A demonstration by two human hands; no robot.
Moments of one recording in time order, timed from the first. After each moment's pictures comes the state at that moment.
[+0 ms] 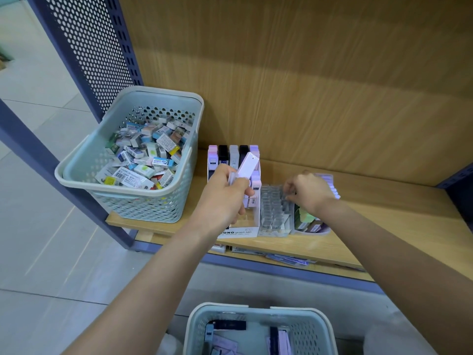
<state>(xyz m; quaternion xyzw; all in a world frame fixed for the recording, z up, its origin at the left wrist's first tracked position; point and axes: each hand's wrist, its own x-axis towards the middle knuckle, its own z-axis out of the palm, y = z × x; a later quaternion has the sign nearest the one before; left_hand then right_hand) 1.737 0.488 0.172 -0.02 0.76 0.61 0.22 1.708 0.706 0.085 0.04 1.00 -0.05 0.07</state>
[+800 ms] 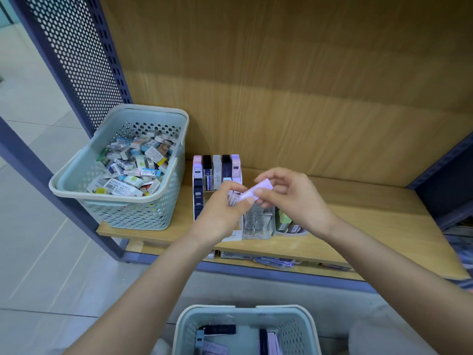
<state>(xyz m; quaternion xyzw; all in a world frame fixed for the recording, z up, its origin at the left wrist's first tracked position) 1.759 0.503 0.164 0.08 0.78 0.57 0.24 1.790 0.651 0.179 0.03 0.81 -0.59 -0.03</state>
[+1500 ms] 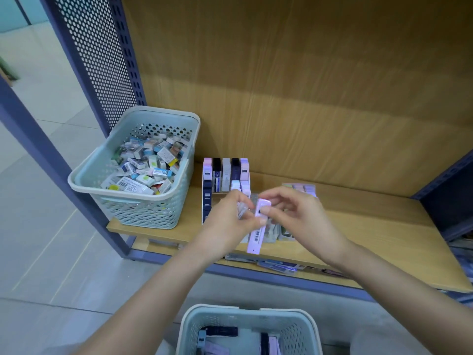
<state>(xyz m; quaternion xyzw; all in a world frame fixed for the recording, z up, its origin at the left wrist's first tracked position) 1.772 0.485 0.166 0.14 0.81 0.54 0.21 1.814 0.637 0.176 0.00 0.86 -0.50 -0.05</state>
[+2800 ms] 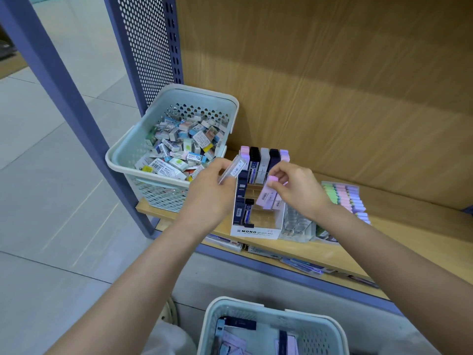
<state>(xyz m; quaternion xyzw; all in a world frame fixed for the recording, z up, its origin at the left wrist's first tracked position) 1.738 0.423 0.178 0.02 0.82 0.56 0.09 1.704 0.620 0.117 -0.05 0.96 -0.27 -0.04</state>
